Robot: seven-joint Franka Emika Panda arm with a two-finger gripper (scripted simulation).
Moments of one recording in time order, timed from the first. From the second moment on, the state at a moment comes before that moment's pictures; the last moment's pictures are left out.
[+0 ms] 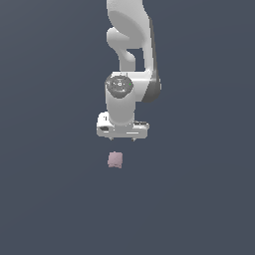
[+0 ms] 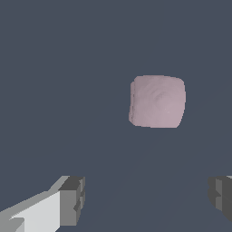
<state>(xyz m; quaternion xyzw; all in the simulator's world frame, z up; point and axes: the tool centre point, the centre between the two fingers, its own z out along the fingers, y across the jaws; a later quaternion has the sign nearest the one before) -0.015 -0.021 0.128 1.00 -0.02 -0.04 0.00</state>
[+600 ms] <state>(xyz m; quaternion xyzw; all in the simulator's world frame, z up) -0.015 -0.009 0.140 1.00 0.01 -0.03 0.01</state>
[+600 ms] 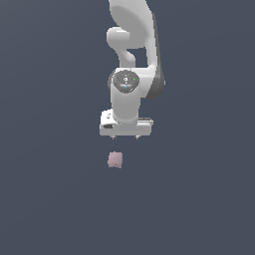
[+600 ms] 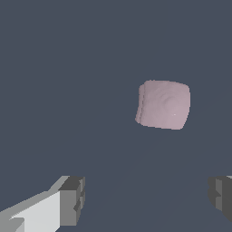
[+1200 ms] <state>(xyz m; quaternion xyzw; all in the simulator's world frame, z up) 0.007 -0.025 0.123 1.00 -0.01 -0.02 0.01</state>
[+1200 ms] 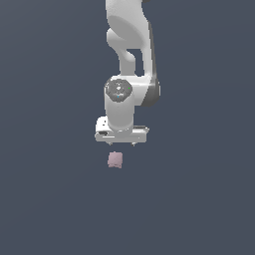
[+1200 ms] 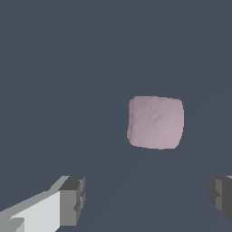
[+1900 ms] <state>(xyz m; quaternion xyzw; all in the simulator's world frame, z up) 0.040 -0.056 0.090 1.00 -0.05 0.00 0.00</state>
